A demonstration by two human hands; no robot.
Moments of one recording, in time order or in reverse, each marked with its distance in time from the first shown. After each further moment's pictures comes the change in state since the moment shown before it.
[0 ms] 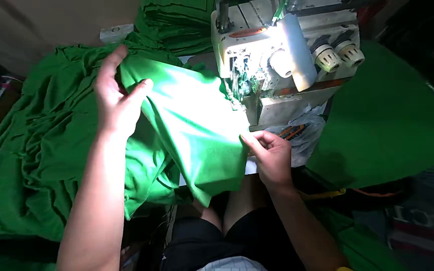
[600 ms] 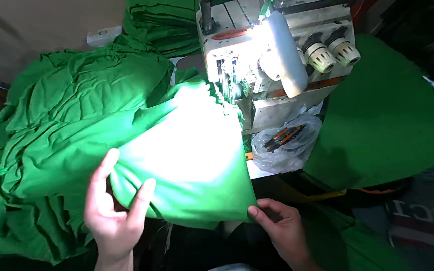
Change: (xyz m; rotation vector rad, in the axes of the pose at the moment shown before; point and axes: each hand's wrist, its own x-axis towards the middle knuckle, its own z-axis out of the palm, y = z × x) left_hand -0.151 0.033 0.004 0.067 0.138 0.044; right_hand -0.106 0.003 -0.054 0.004 -0.118 0.216
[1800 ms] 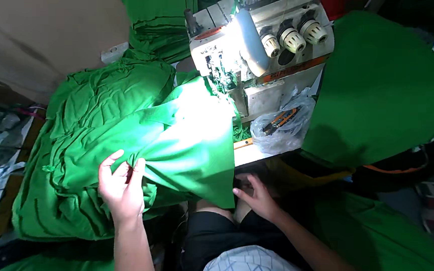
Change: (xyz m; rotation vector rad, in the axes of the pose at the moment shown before) left_hand 0.006 -0.014 -0.014 -0.055 0.143 -0.294; right_hand 0.006 0.074 0.011 -0.229 -0.265 0.143
